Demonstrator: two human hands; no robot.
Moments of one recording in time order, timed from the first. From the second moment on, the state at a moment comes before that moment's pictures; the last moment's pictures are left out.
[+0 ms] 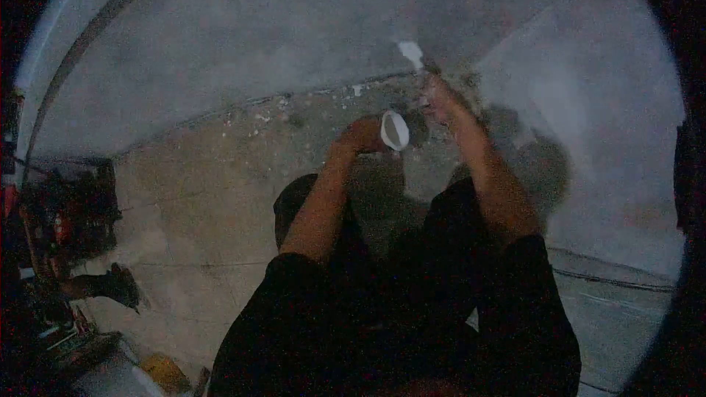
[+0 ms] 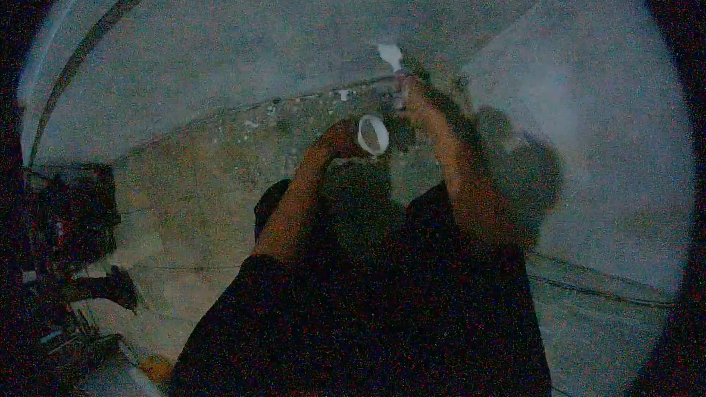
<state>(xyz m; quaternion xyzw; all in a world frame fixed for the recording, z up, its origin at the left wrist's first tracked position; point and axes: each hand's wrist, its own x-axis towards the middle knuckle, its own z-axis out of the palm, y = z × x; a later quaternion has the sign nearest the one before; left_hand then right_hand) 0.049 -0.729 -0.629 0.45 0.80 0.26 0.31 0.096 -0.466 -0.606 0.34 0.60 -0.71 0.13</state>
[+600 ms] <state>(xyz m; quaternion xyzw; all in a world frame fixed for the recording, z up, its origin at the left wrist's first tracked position) 0.026 -0.768 -0.602 0.36 0.85 0.27 0.27 0.044 -0.501 -0.696 0.30 0.84 -0.45 -0.09</state>
